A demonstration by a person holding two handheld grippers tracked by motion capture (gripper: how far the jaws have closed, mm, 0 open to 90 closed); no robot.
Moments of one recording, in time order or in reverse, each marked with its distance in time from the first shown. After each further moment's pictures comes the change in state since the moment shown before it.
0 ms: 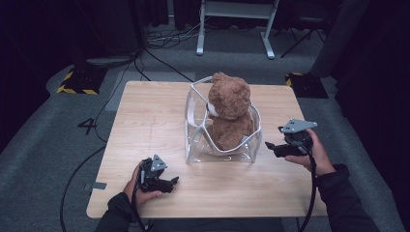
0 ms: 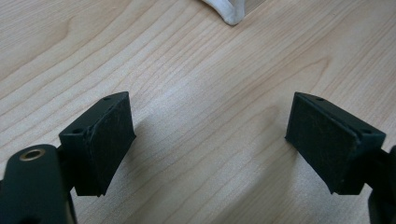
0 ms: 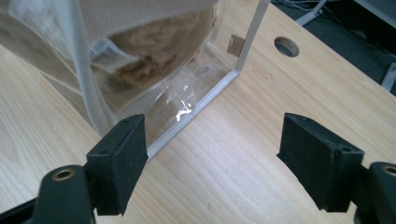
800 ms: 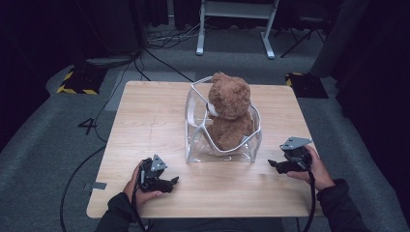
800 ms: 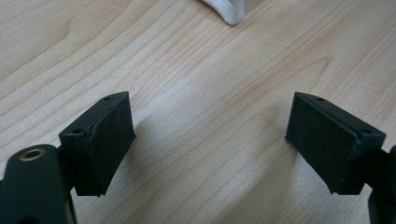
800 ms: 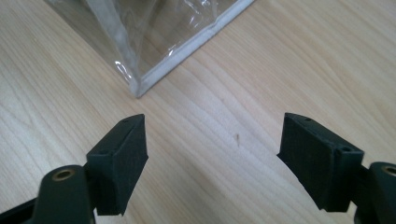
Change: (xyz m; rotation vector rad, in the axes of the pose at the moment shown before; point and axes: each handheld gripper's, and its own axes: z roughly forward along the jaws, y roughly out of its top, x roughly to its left) left arm 0.000 0.000 0.000 0.000 0.000 0.000; right arm 0.011 -0.062 0.021 0.118 0.045 0.033
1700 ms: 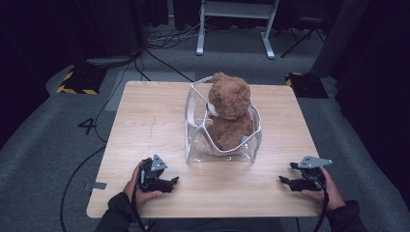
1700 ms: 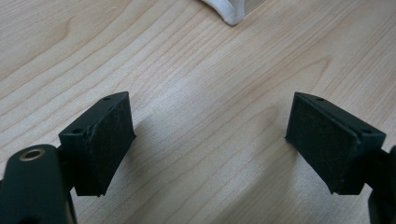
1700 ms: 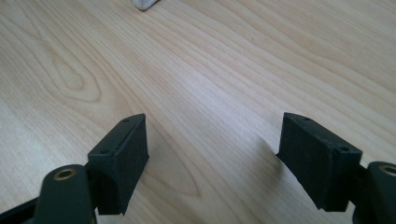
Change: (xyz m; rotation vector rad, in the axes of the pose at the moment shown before) left arm 0.000 0.000 0.000 0.000 0.000 0.001; right arm -0.003 -0.084 -0.005 -0.085 0.079 0.127
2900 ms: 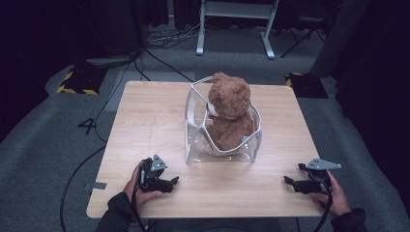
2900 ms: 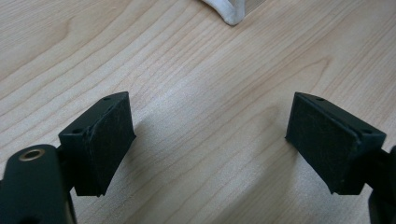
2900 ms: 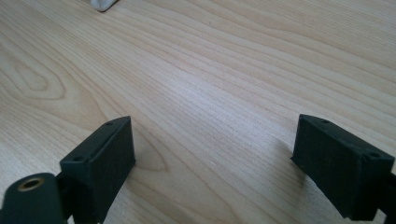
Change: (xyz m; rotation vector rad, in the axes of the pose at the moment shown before) left arm 0.000 0.000 0.000 0.001 0.000 0.000; right arm -0.007 -0.017 -0.005 -0.041 -0.067 0.121
